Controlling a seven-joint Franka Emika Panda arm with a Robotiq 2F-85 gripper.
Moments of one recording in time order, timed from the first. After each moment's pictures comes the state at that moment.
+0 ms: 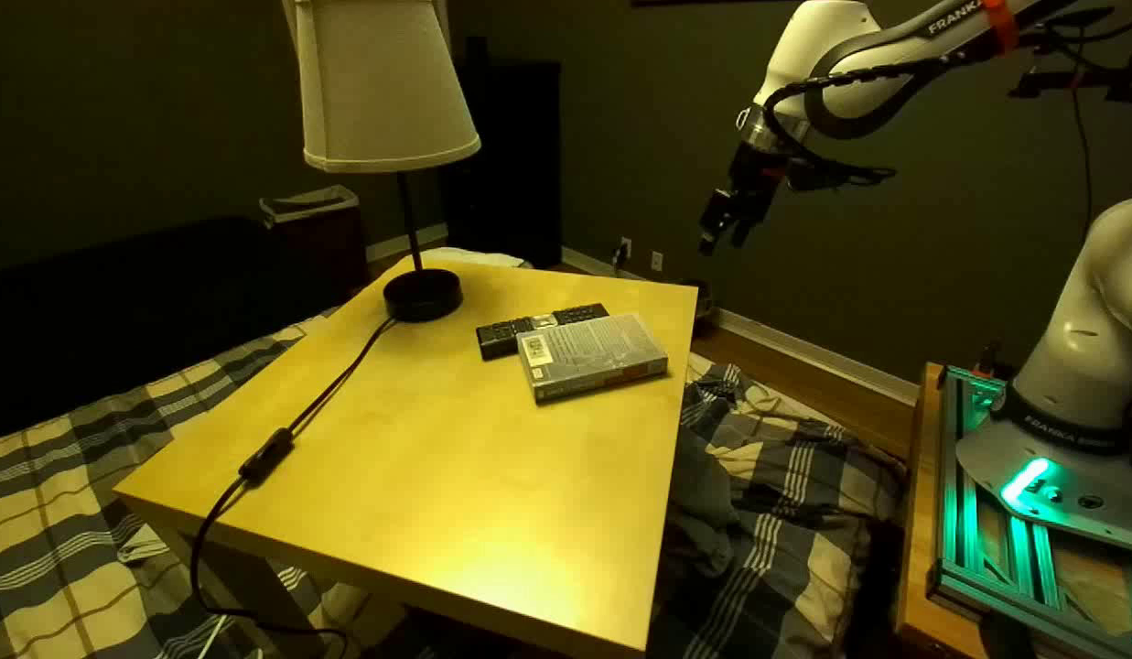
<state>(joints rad) 0.01 -0.34 0.02 -2.57 0.14 2.47 0.16</state>
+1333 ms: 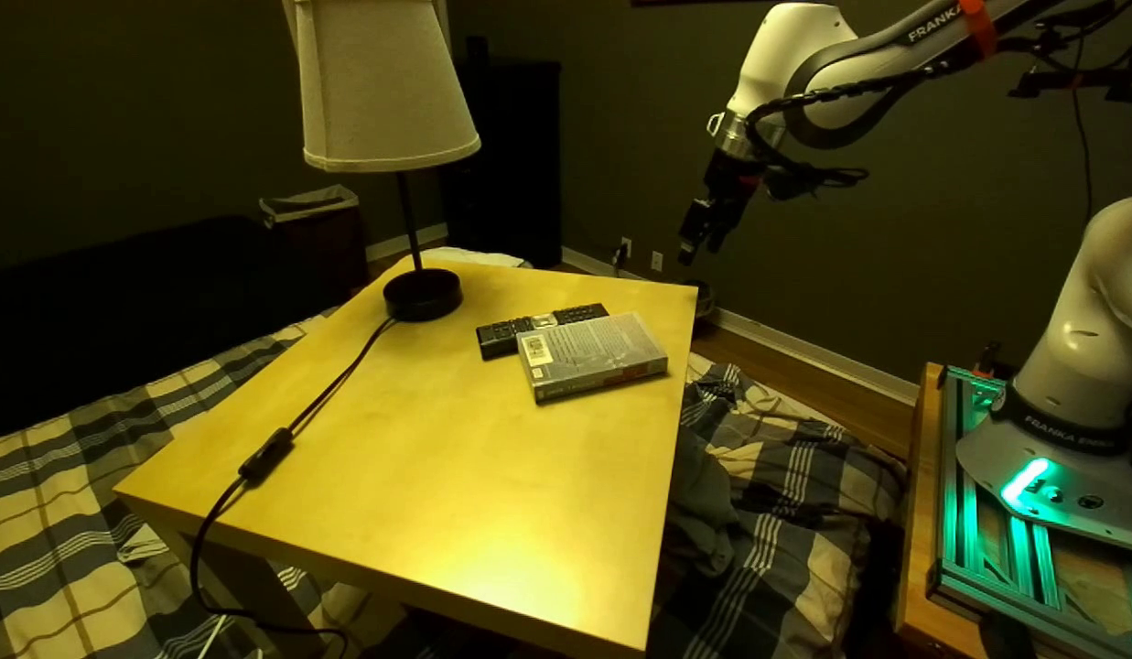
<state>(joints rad) 0.05 -0.25 0.07 -2.49 0.12 2.48 0.14</state>
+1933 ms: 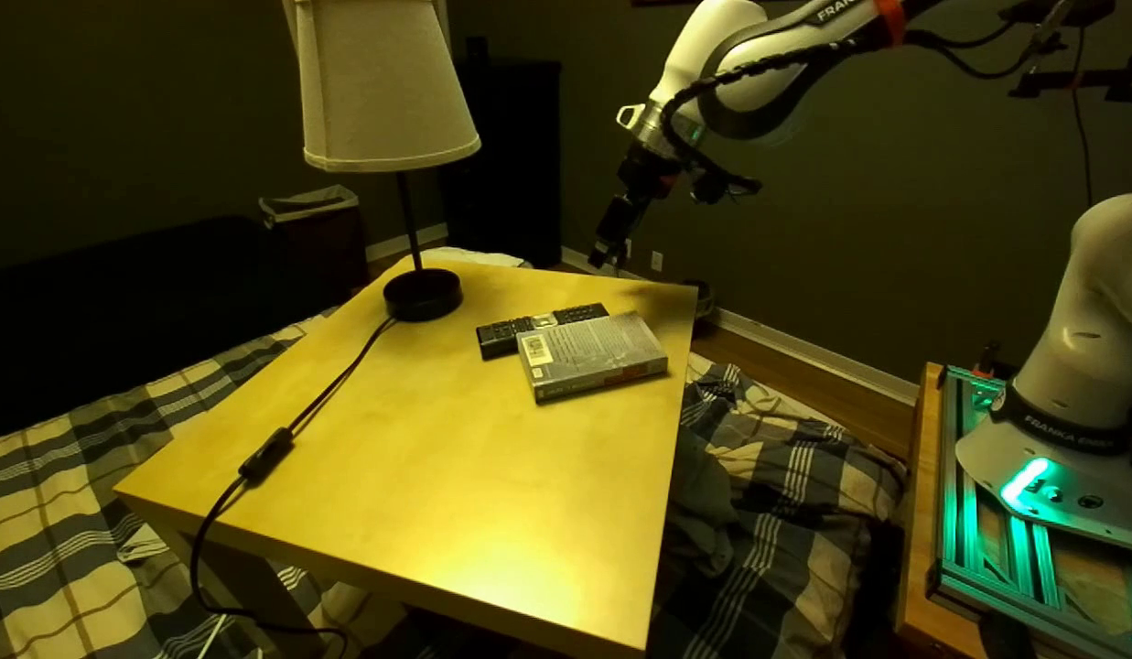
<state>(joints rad) 0.17 0.01 0.12 -2.21 0.37 2.60 -0.23</state>
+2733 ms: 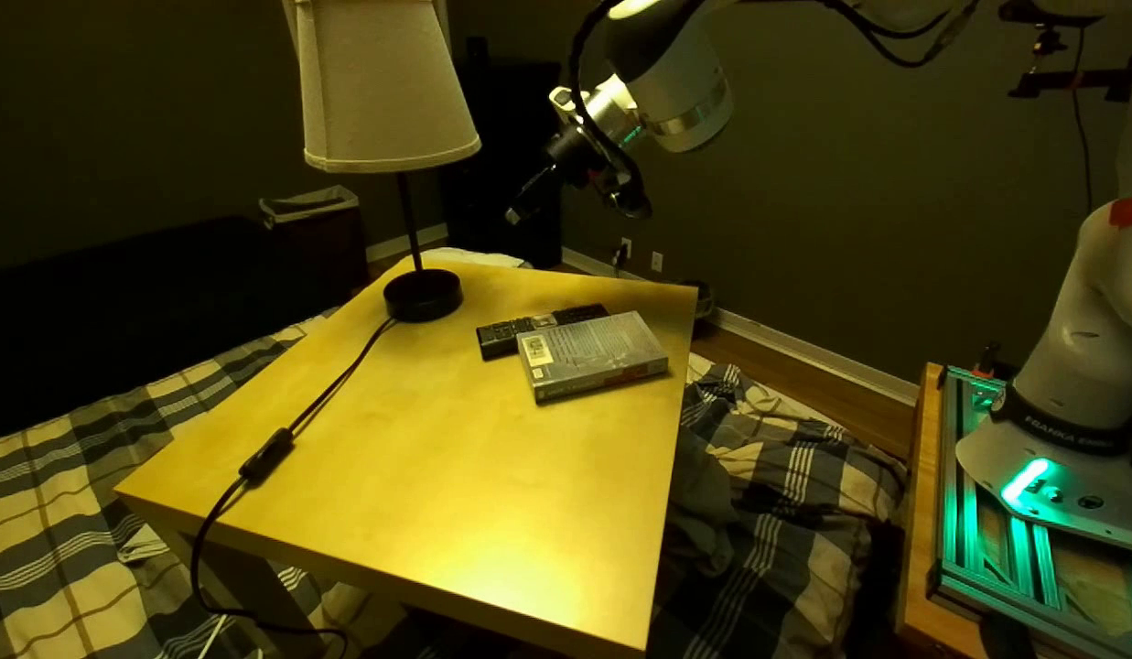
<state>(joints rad) 0.09 0.27 0.29 -1.87 1.09 2.70 -1.12</state>
